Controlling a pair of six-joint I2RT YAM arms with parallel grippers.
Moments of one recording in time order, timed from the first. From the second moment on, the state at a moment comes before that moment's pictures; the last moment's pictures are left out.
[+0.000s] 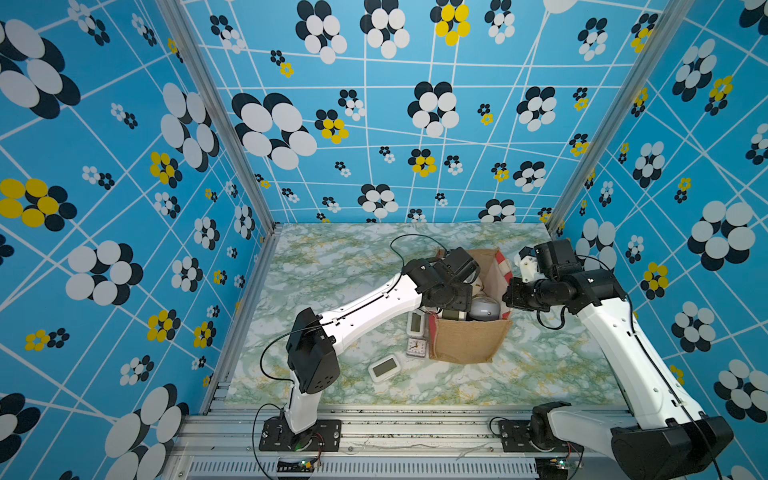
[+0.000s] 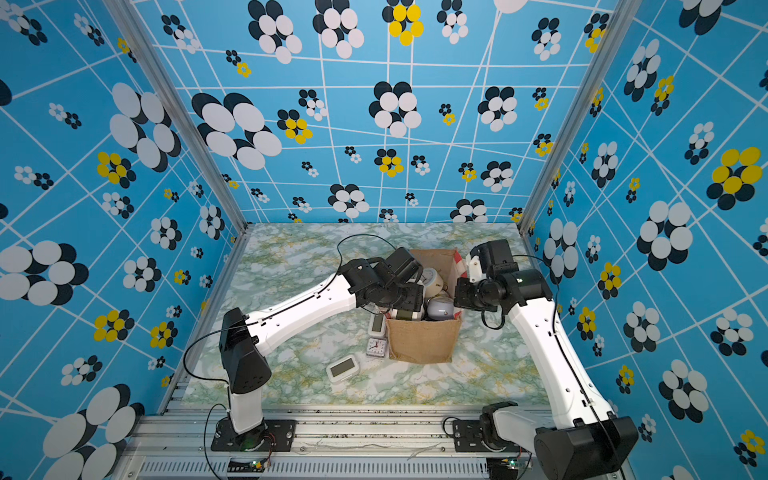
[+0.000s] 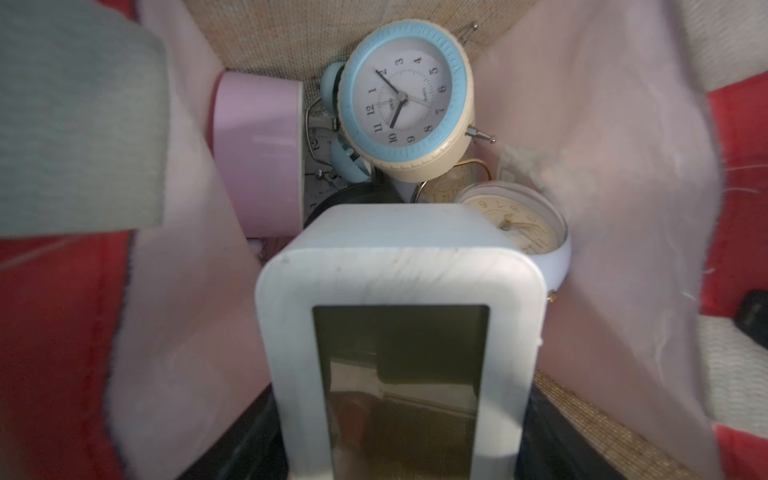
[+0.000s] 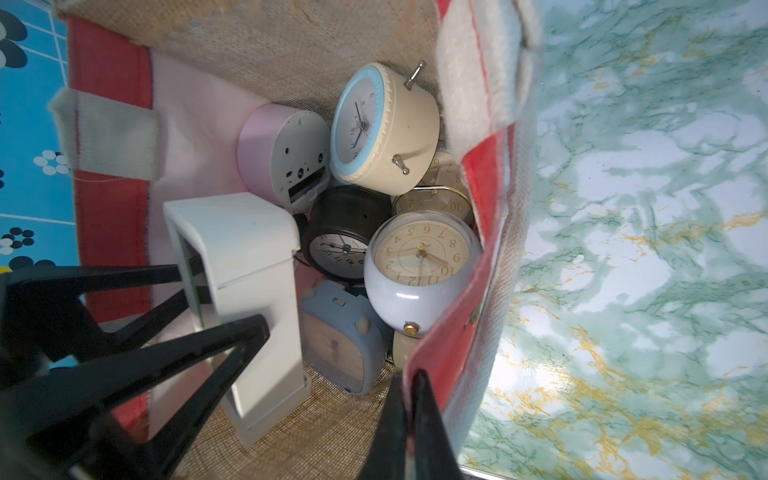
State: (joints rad) left arm -0.97 1.93 1.86 -0.95 -0.06 -0.73; right arm 0.19 1.21 1.30 -1.14 -0.19 0.29
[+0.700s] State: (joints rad) left arm -0.98 2.04 1.93 -0.99 -0.03 -0.78; right arm 0.19 1.19 1.27 -1.11 -0.20 0.27
